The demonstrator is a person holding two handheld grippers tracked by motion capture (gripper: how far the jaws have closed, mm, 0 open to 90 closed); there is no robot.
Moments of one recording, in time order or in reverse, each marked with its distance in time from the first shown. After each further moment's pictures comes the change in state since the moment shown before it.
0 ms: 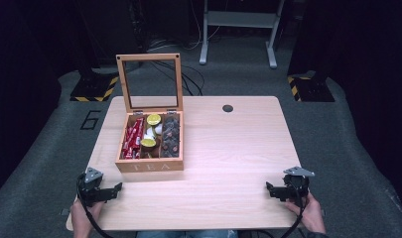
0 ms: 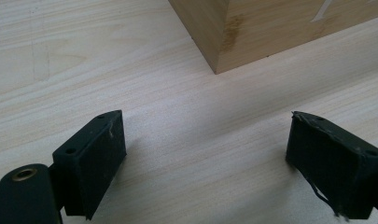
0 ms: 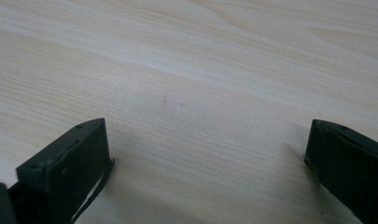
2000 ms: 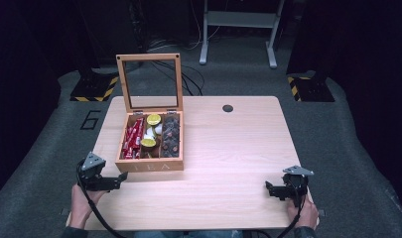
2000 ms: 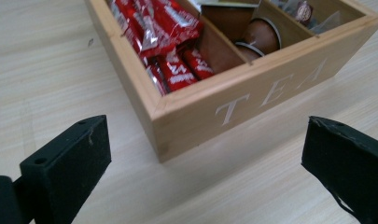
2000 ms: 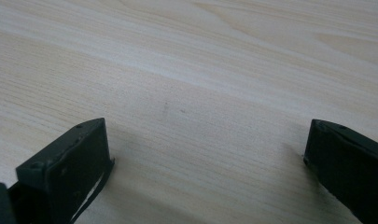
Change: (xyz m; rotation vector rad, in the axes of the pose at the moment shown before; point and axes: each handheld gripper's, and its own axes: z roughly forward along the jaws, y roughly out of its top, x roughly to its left) left arm -0.023 0.069 -0.035 -0.079 -0.107 0.039; right arm -0.001 0.003 0.003 -0.001 0.012 -0.010
